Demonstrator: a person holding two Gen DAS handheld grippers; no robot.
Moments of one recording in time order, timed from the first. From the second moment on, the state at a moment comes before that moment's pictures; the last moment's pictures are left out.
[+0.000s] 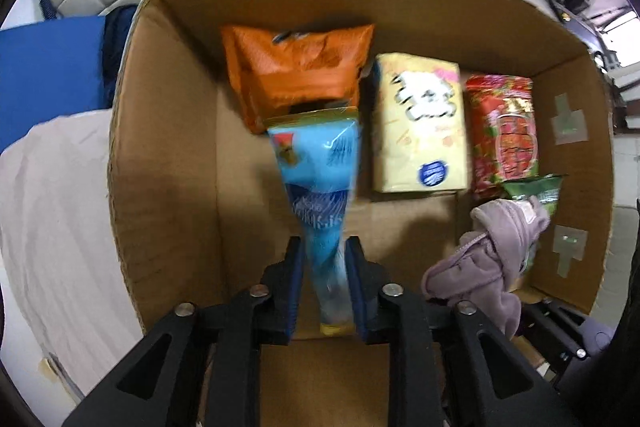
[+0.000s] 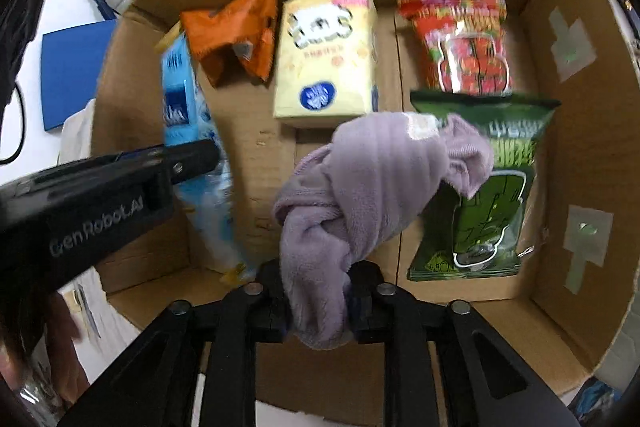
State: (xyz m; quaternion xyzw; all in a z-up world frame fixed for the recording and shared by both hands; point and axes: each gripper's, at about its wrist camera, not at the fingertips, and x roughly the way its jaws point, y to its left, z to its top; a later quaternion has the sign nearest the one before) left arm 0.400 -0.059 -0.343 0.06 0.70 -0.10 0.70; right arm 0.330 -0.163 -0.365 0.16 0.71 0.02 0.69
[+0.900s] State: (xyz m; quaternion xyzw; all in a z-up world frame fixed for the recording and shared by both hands) left arm 0.350 -0.029 -0.276 0.04 0.62 -0.05 0.78; right arm 0.311 -0.217 -0.304 0.08 0.67 -0.07 0.74
